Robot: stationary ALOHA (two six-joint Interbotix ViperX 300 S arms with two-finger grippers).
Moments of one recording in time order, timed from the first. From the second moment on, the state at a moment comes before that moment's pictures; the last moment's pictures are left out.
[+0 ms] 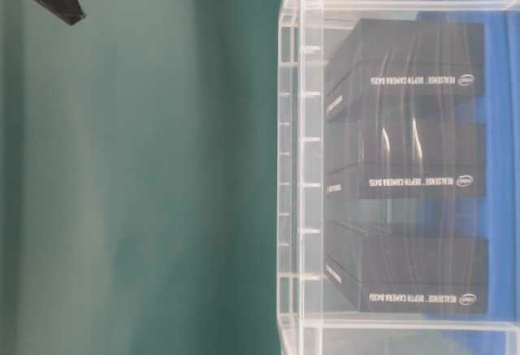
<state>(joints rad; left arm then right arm) 0.09 -0.79 0.64 0.03 0.46 0.06 0.09 -0.59 0.54 -0.75 0.65 0.71</state>
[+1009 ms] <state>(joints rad) 0.26 -0.84 0.84 0.02 0.24 0.10 -0.14 -0.71 0.75 -0.75 0.42 0.73</state>
